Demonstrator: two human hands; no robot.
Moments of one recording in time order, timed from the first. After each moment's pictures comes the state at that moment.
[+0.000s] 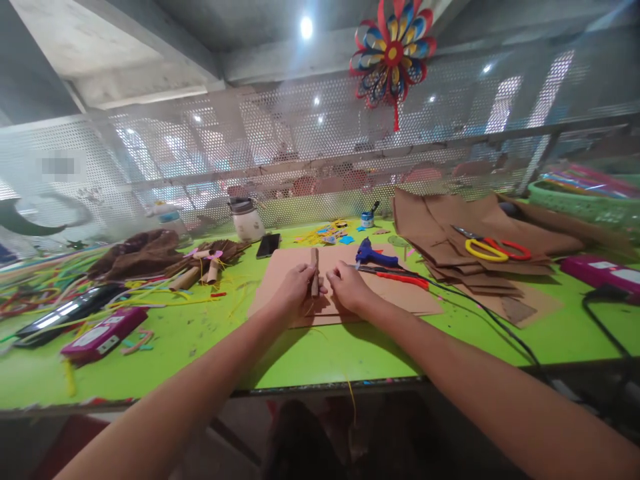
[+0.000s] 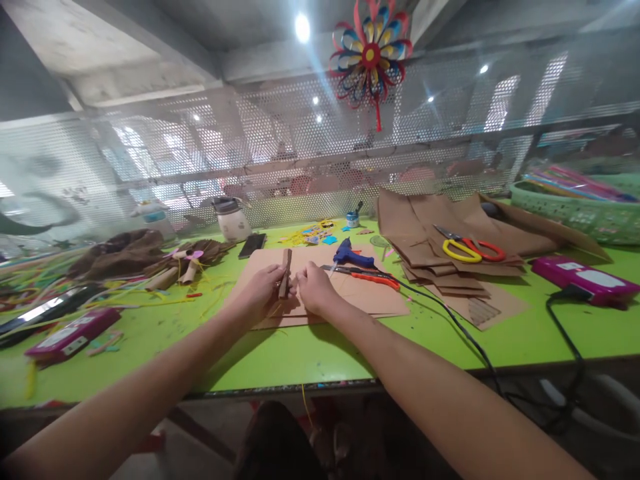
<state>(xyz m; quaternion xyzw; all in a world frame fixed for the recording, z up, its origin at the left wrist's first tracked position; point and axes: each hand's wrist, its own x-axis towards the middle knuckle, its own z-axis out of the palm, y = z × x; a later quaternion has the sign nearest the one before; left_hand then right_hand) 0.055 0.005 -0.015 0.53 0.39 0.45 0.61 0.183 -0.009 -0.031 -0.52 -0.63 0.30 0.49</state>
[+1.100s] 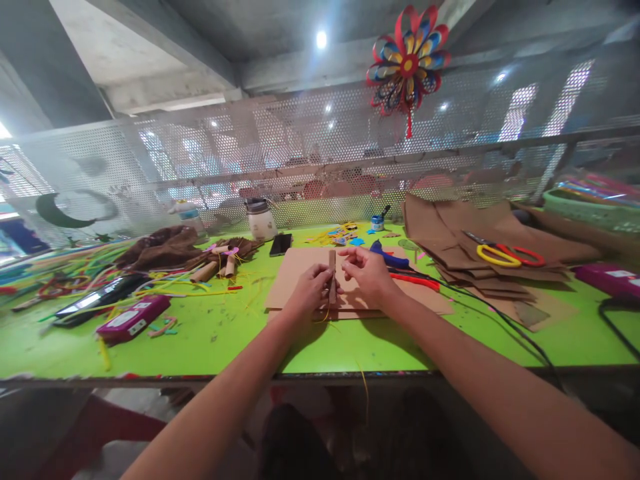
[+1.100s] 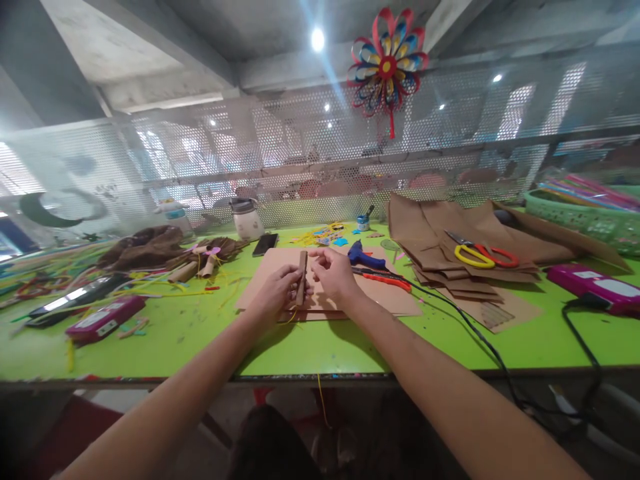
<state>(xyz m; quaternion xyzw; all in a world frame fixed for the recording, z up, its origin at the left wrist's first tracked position) 0.050 -0.020 -0.011 0.56 0.39 0.44 0.58 0.190 -0.013 -0.015 -0.39 -0.57 0.36 0.63</state>
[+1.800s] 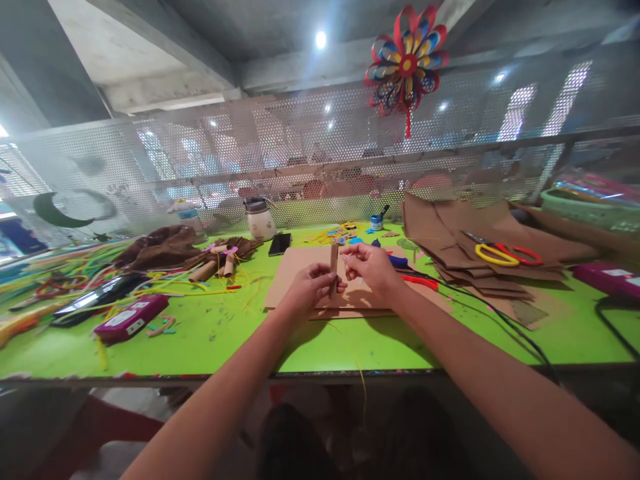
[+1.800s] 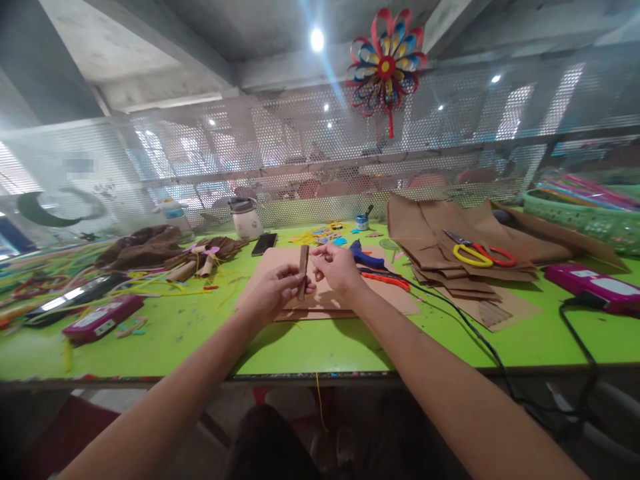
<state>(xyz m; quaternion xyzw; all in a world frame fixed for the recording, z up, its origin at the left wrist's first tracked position) 0.044 -0.016 -0.014 0.56 0.29 0.46 0.63 0.198 -0.014 -0.005 -0.35 -0.55 0.44 0.62</state>
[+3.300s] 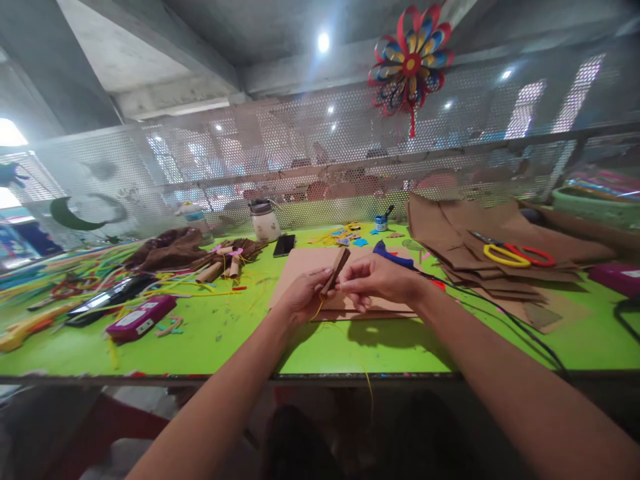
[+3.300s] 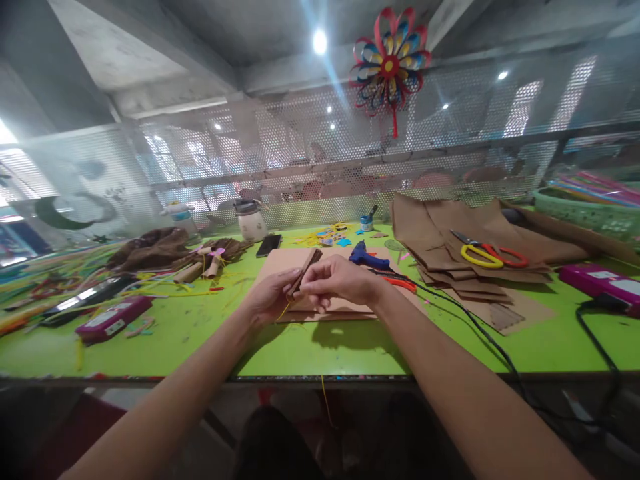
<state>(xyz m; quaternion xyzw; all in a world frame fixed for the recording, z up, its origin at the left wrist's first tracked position) 0.036 -0.013 -0.008 0.50 0.28 0.42 0.70 0.220 -0.041 0.015 -0.21 -0.69 0.60 0.34</state>
